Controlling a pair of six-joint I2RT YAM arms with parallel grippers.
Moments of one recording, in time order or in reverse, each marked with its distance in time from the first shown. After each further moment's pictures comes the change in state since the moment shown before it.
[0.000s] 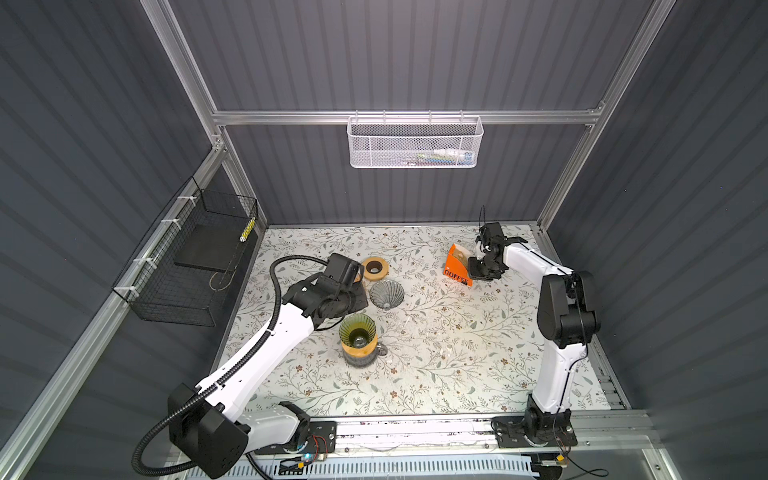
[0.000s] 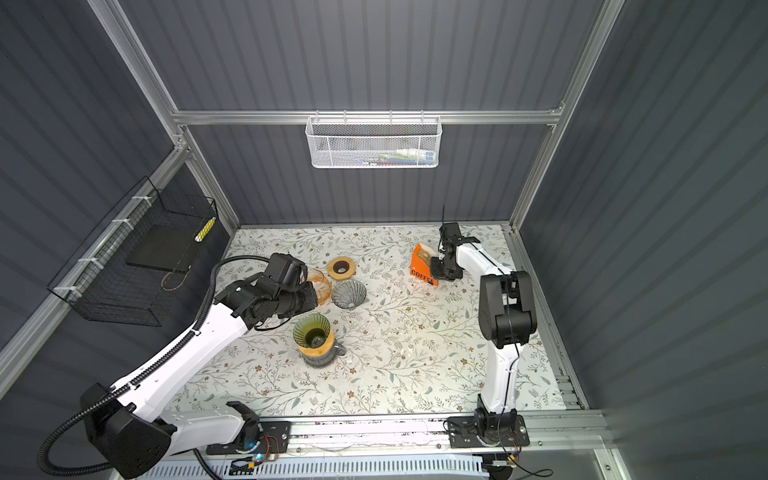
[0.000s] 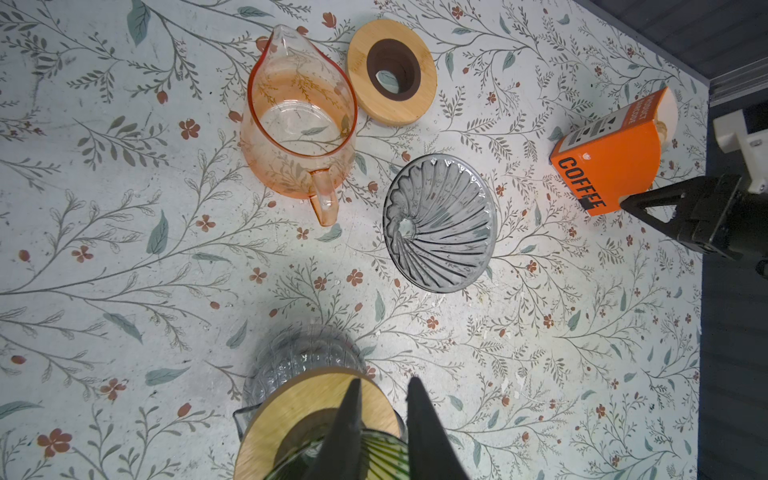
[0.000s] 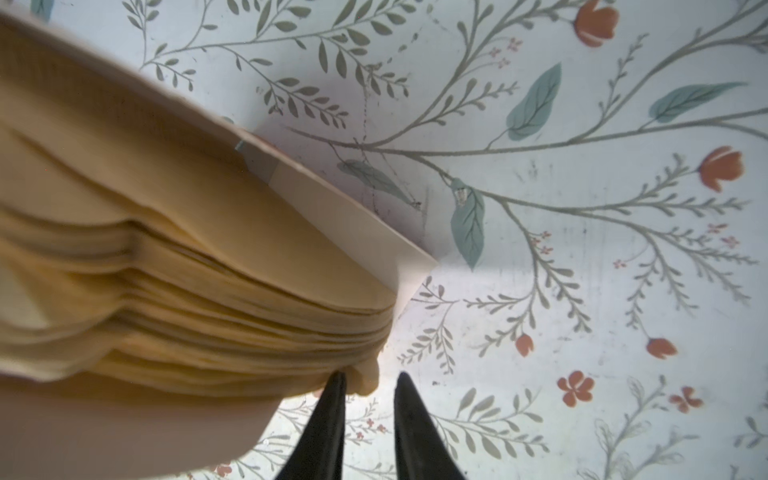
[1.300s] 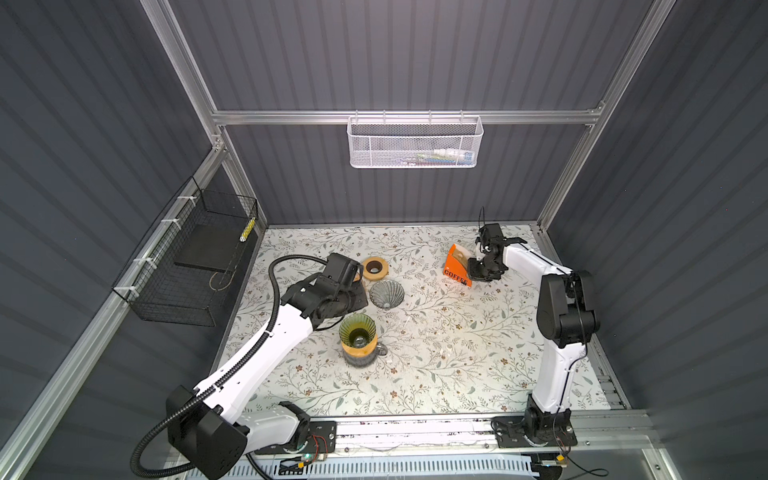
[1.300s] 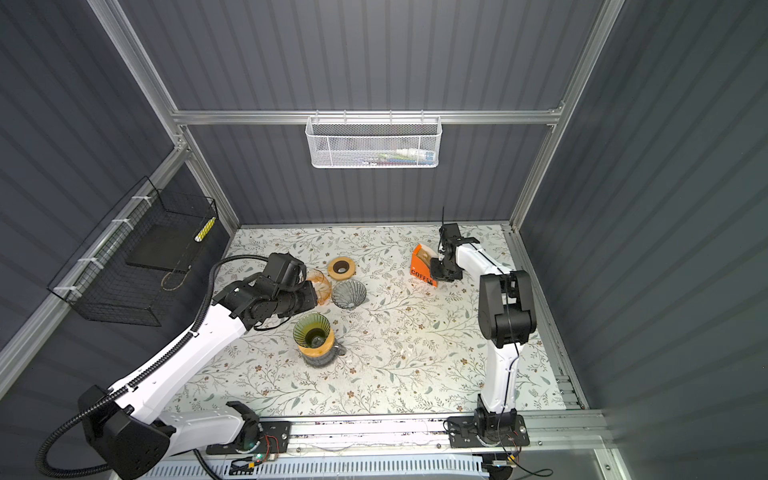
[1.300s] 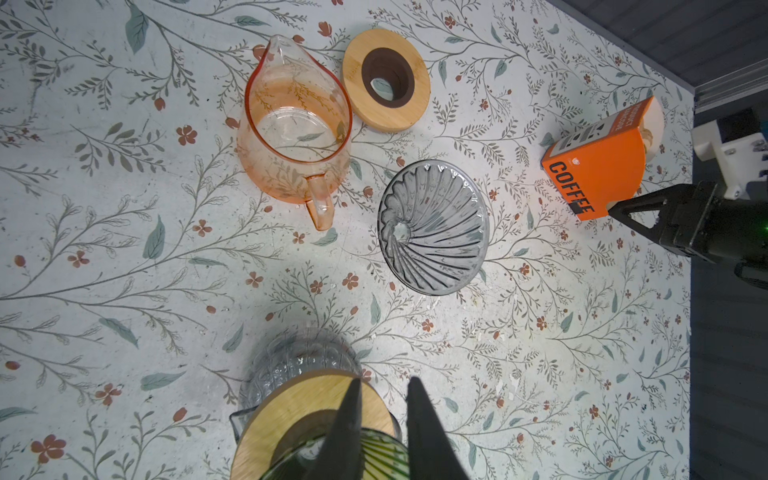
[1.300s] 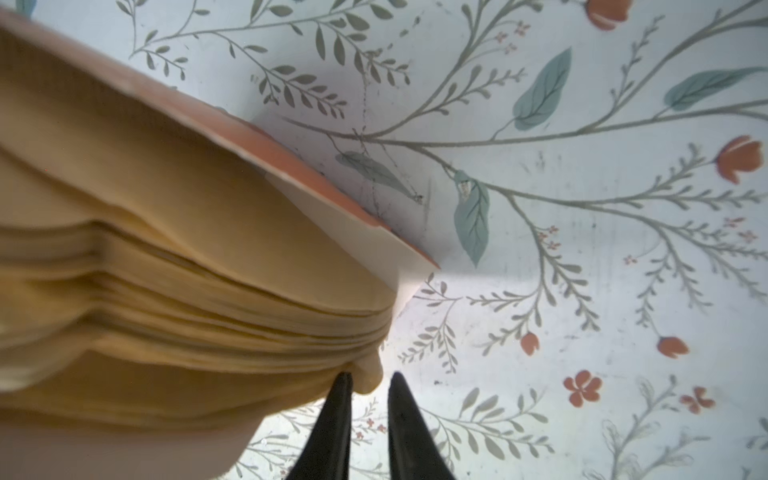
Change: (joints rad) left arm 0.000 -0.010 -0.001 0.011 0.001 -0.001; right arm 0.000 0.002 -0.009 -0.003 -0.004 0.002
